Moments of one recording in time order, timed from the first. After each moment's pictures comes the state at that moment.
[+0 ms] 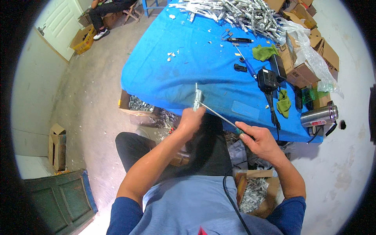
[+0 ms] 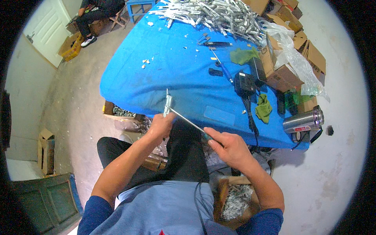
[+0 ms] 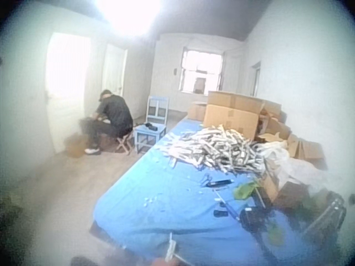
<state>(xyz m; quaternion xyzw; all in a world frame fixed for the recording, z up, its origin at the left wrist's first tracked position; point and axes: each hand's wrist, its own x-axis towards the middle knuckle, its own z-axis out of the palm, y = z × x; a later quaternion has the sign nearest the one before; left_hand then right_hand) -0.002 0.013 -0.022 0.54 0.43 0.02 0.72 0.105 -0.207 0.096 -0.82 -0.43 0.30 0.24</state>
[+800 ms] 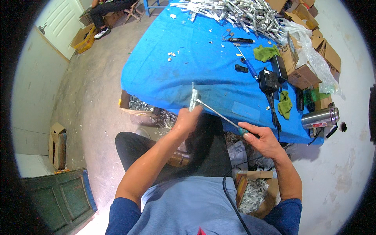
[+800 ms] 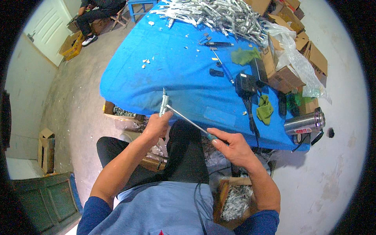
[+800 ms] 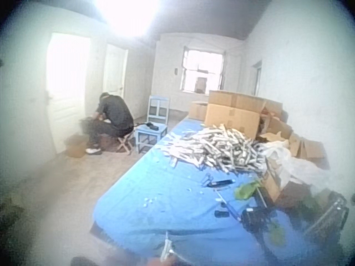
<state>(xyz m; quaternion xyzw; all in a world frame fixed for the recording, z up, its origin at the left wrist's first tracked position) -0.008 0.022 -0.026 0.50 0.42 0.02 0.76 0.119 -0.216 0.086 -0.78 -0.35 0.38 0.34</state>
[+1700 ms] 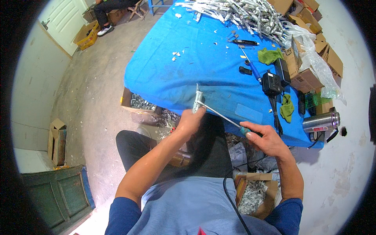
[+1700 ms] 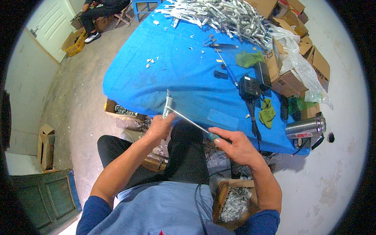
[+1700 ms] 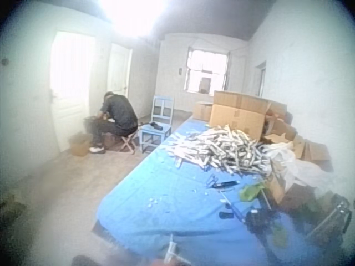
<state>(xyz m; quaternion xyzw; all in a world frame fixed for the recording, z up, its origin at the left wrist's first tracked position) -0.011 0.022 -0.034 0.53 0.42 0.02 0.73 0.124 -0.200 0.105 -0.77 -0.34 0.44 0.32</state>
